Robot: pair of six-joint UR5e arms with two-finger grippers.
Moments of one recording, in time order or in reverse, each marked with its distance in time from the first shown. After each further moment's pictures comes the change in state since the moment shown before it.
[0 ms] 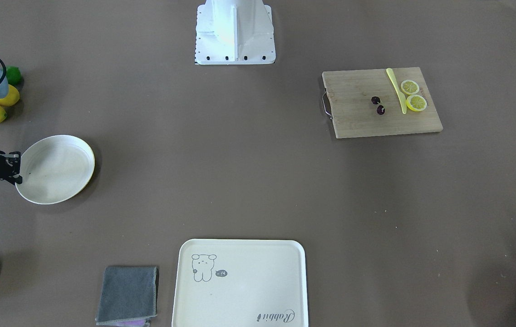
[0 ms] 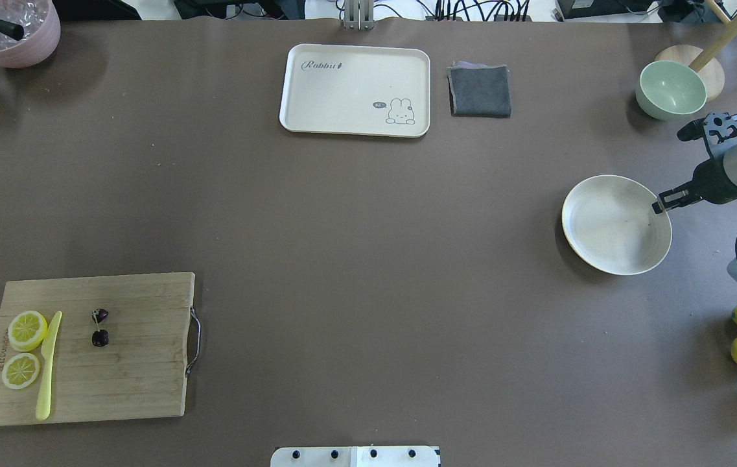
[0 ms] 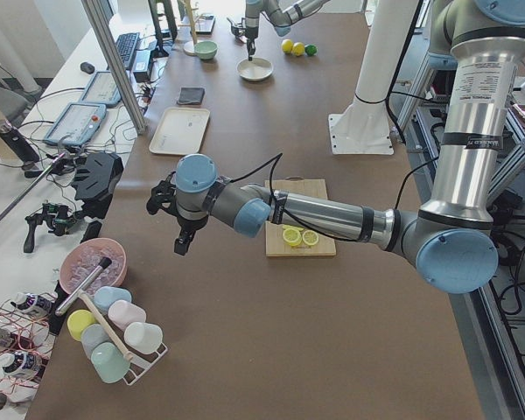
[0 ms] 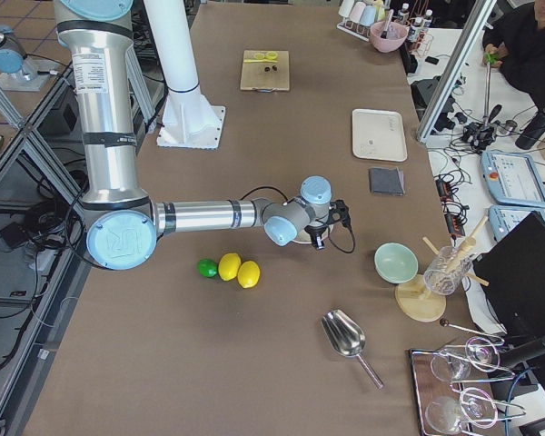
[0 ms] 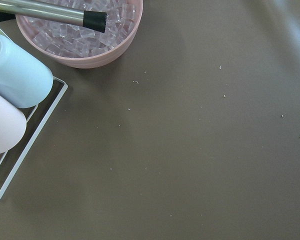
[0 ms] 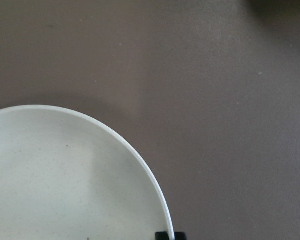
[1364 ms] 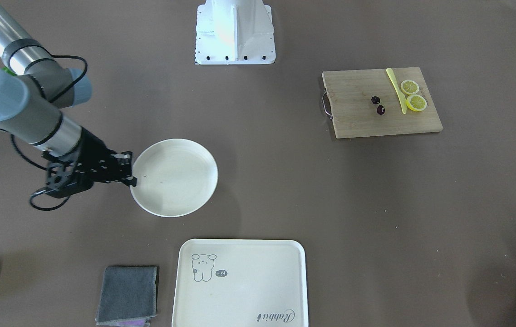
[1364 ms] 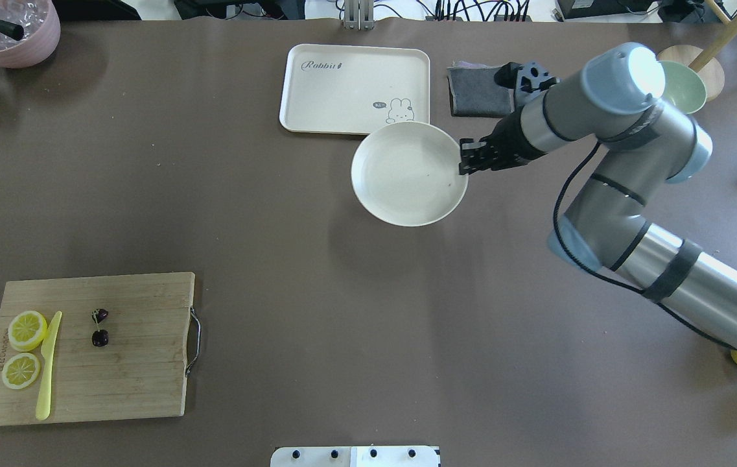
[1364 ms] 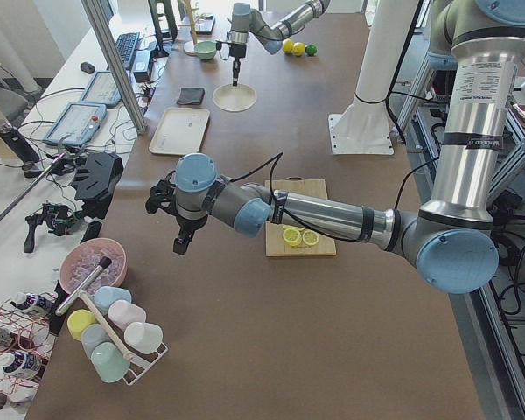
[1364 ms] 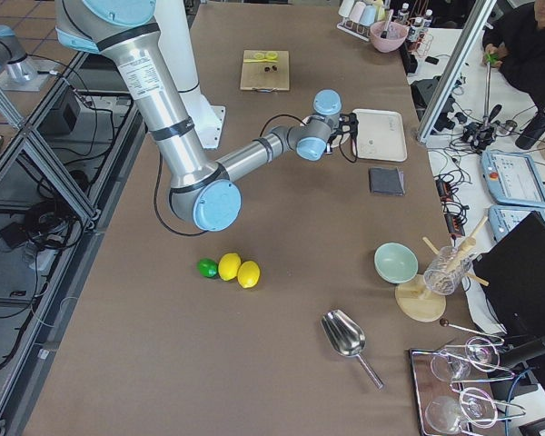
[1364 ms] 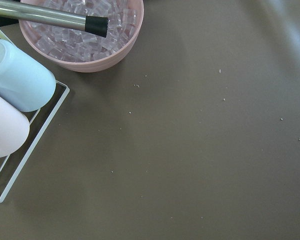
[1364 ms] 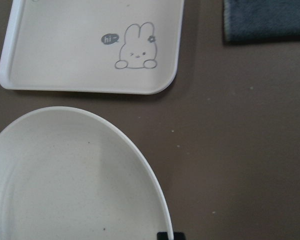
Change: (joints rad) left arm -0.006 -0.001 -0.001 -0.001 0.000 -0.001; right arm -0.257 0.436 0.023 -0.008 -0.107 0.648
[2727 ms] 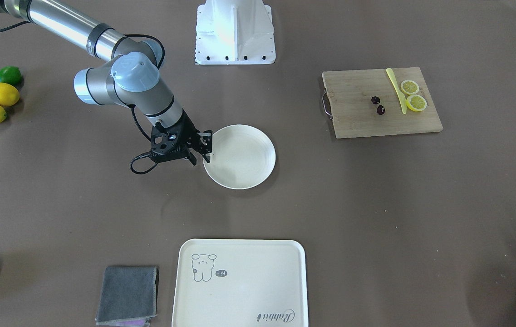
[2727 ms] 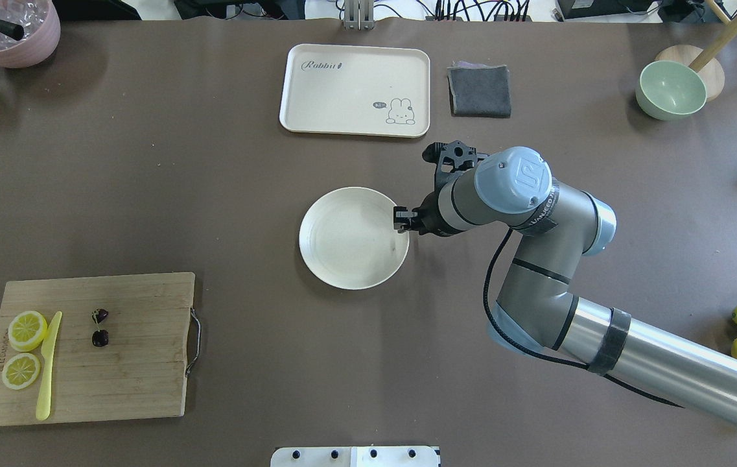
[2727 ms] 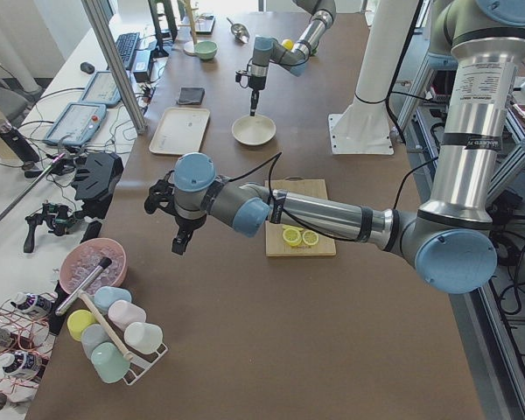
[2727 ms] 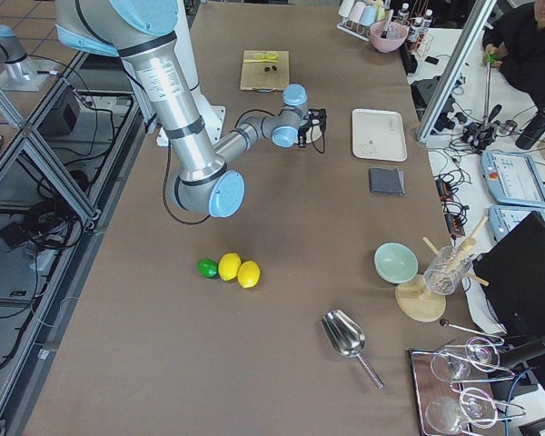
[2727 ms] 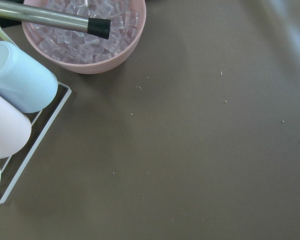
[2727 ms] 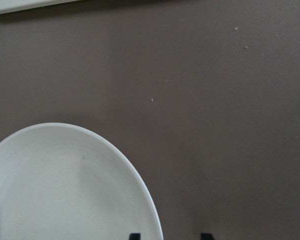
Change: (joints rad) left arm -0.001 -0.010 0.000 0.001 0.001 -0.016; right arm -0.197 0.035 -0.003 -0.068 -0.218 0.102
